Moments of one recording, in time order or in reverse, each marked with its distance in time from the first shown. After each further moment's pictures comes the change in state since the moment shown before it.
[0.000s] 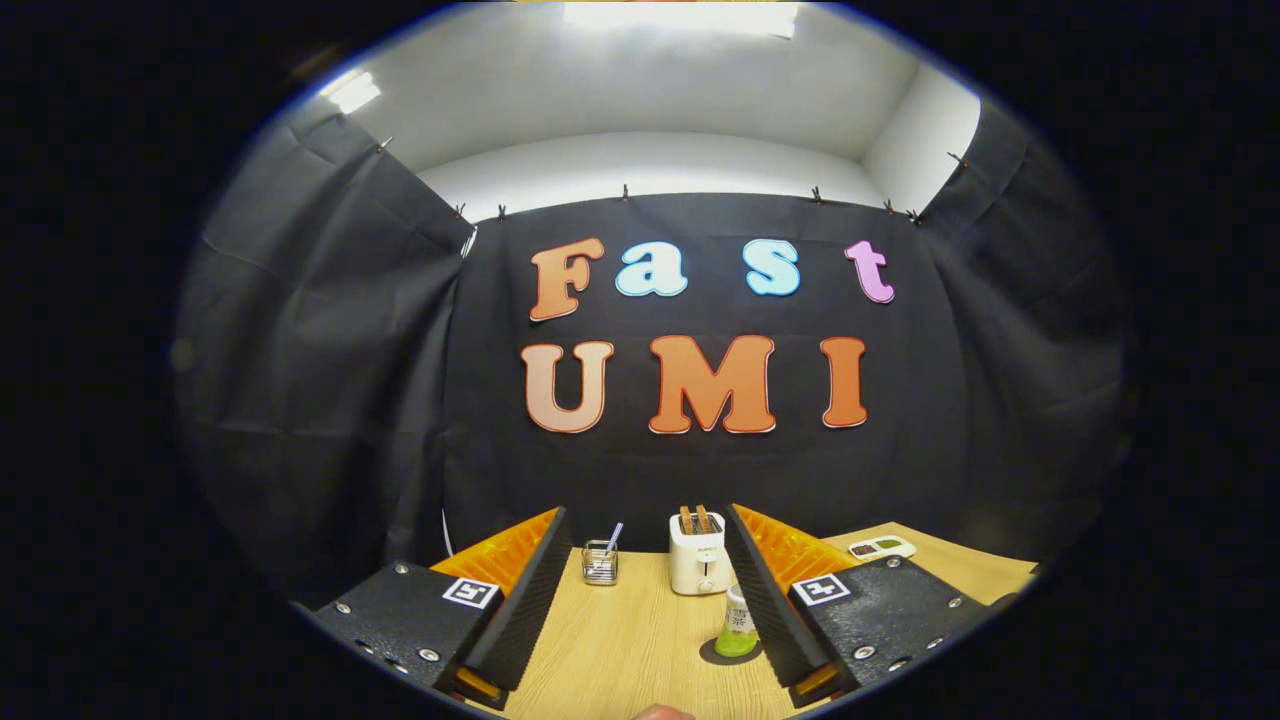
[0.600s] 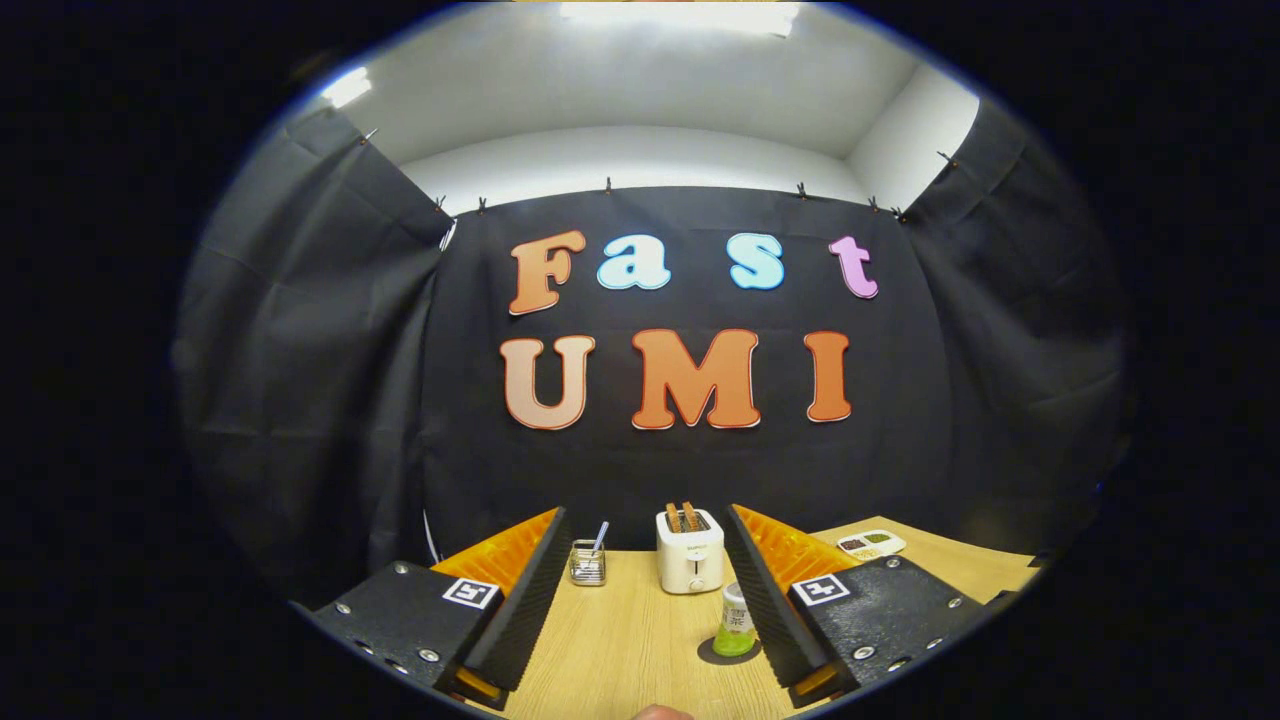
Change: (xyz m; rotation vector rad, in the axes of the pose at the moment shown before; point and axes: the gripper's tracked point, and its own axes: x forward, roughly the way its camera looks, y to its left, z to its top) arm 0.013 0.009 -0.007 0.003 0.028 -0.055
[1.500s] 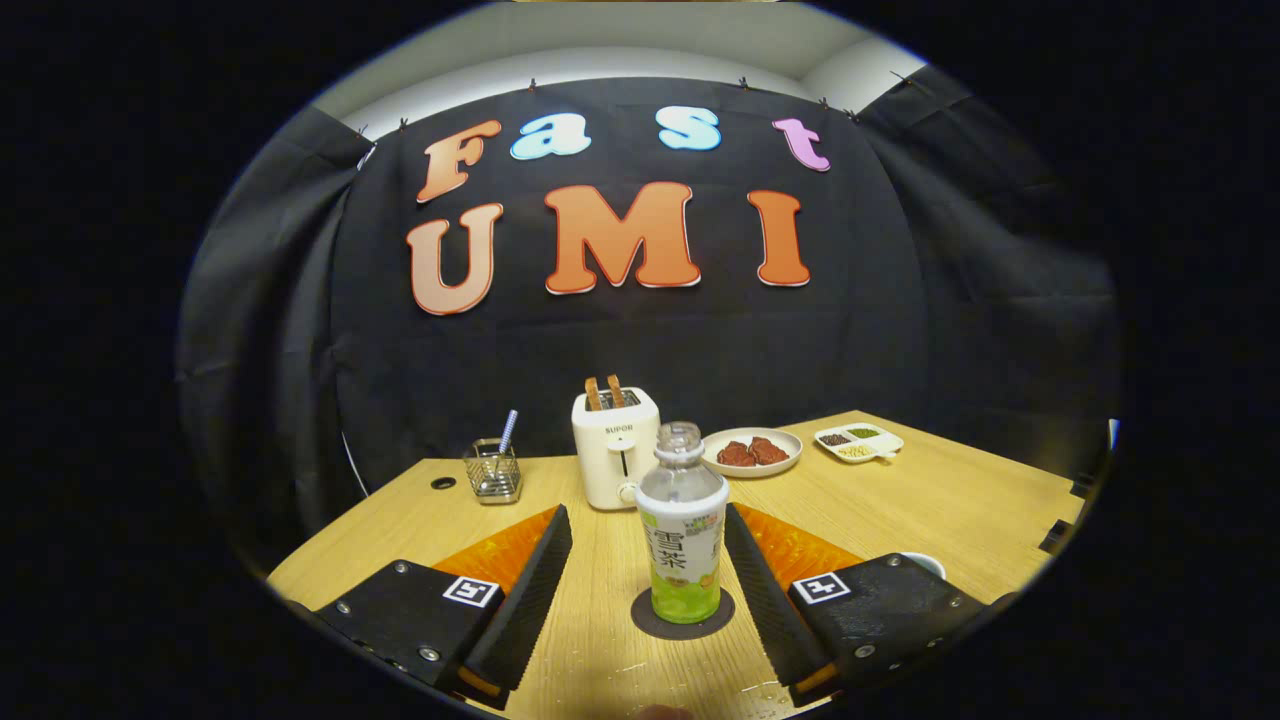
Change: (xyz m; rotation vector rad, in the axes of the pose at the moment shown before) arm 0.093 -0.090 -0.183 0.050 0.240 -0.152
